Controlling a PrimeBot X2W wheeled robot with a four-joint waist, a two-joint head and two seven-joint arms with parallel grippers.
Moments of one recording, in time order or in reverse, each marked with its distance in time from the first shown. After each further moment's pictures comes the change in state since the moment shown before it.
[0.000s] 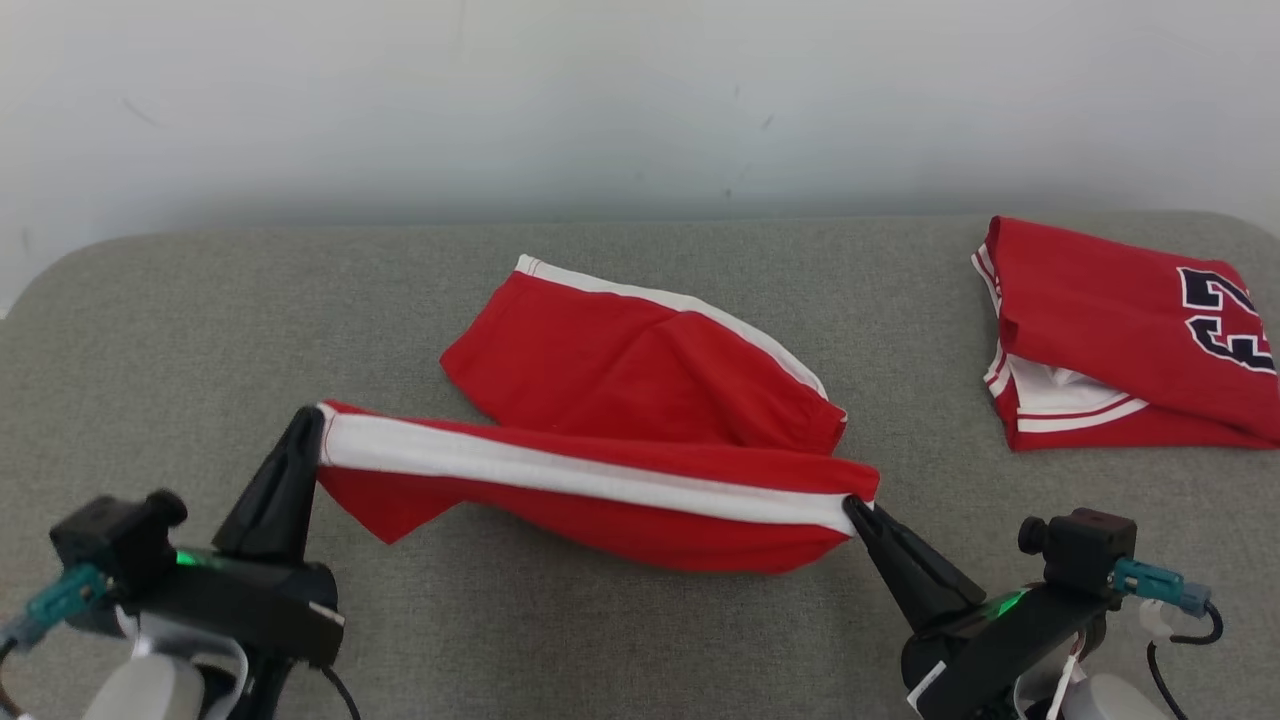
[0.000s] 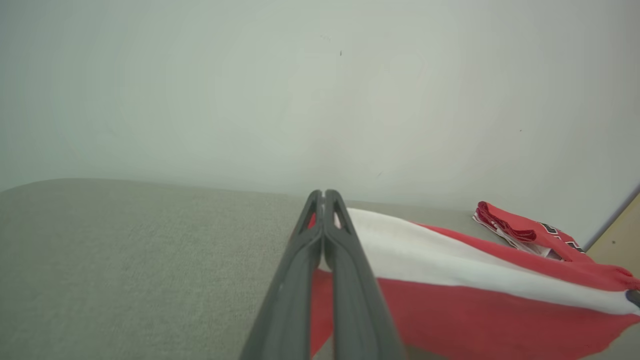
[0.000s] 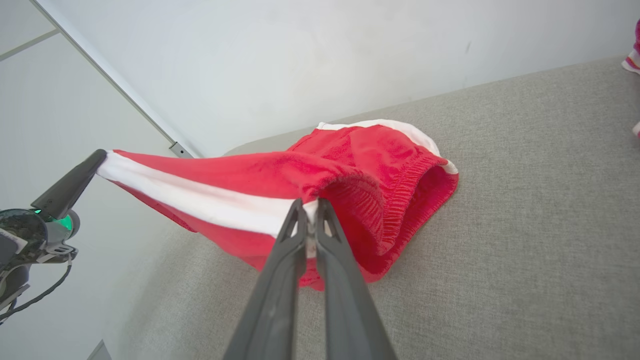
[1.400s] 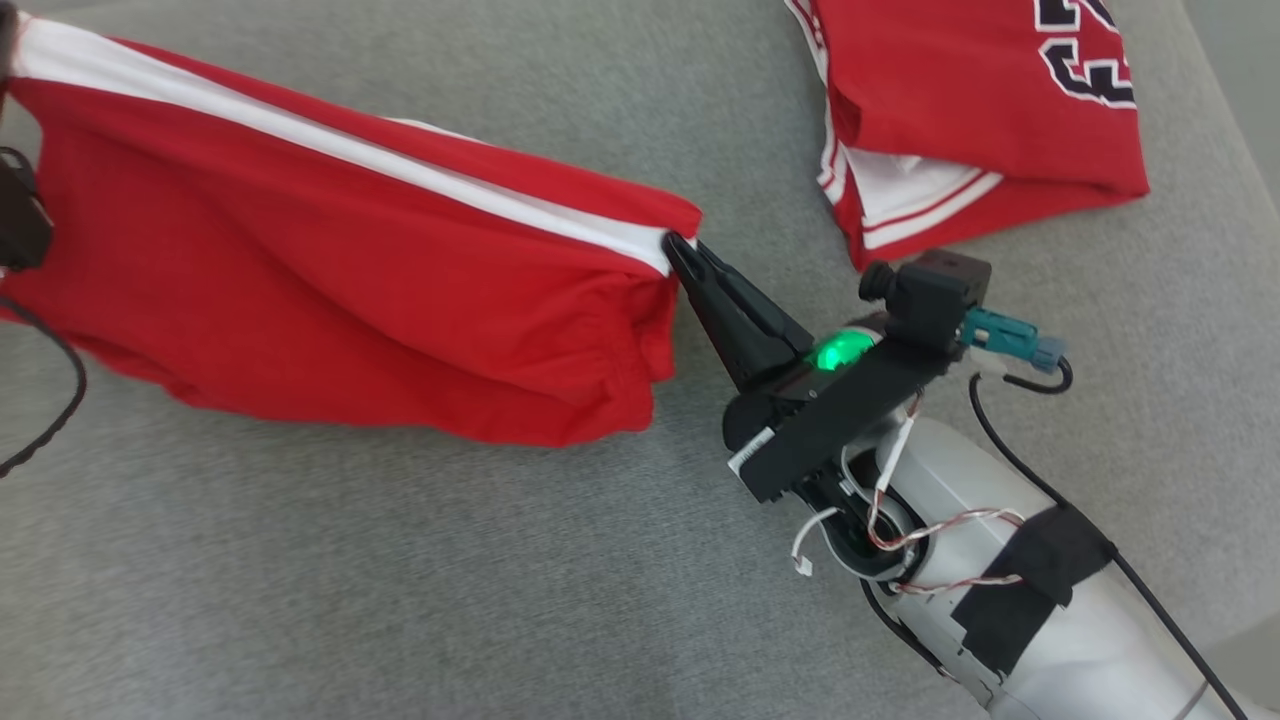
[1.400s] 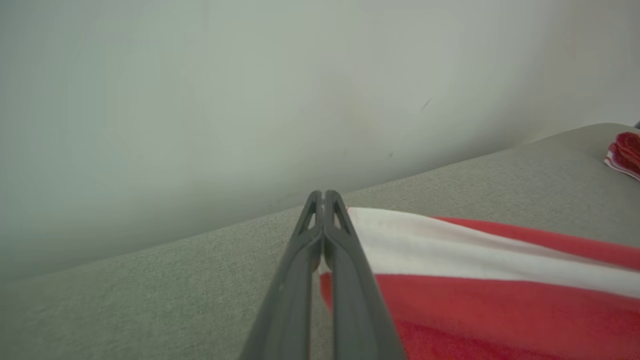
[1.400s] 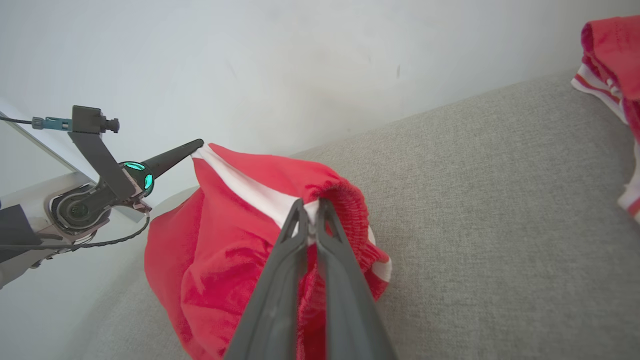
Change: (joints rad) left arm -0.924 0.303 -0.487 0.613 -0.240 -0.013 0.127; right arm -0.591 0.154 0.295 0.289 0.140 0.000 -0.205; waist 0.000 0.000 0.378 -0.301
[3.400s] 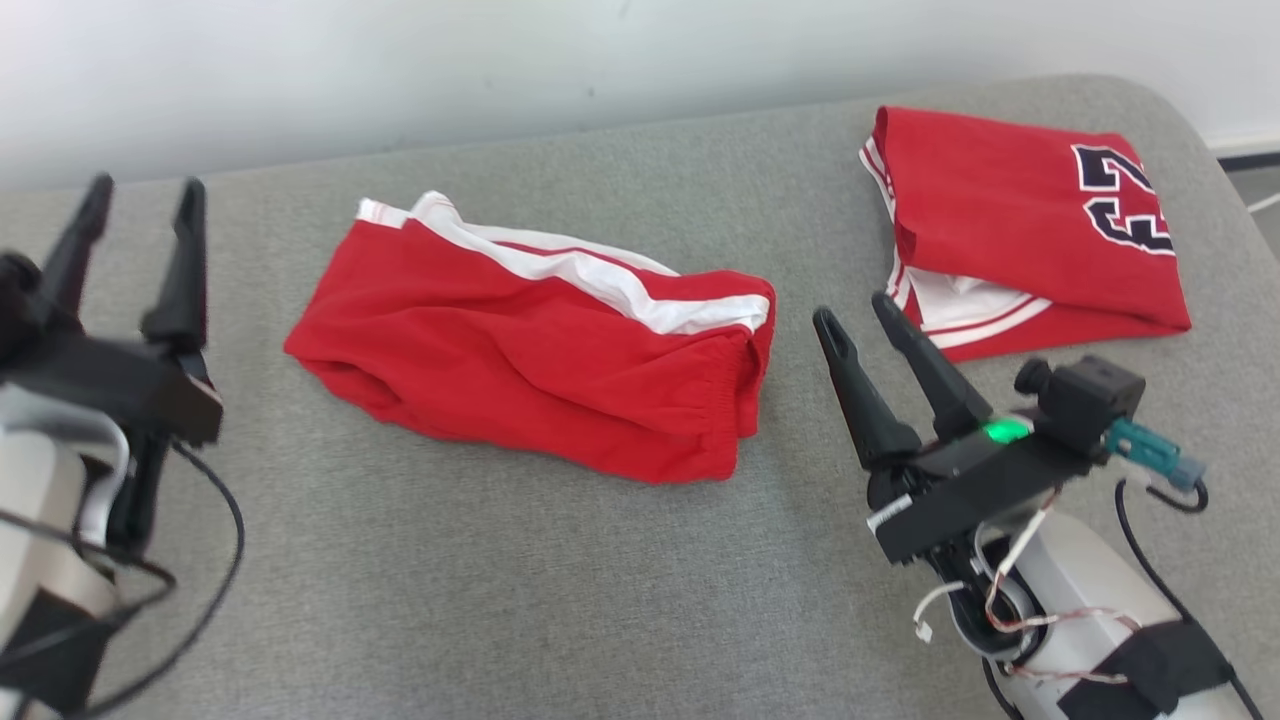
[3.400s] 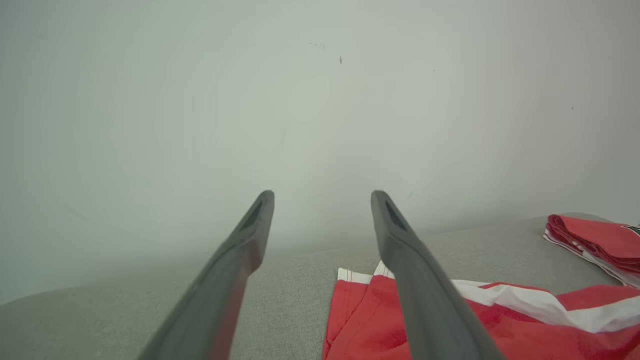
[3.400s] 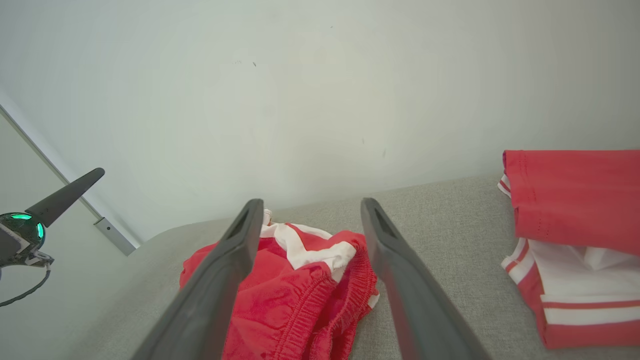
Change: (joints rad) left arm 0.430 -0.130 0.286 -0.277 0.154 0.098 -0.194; right arm 0.248 -0.082 -0.249 -0.078 -0.197 0.000 -0.020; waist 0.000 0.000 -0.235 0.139
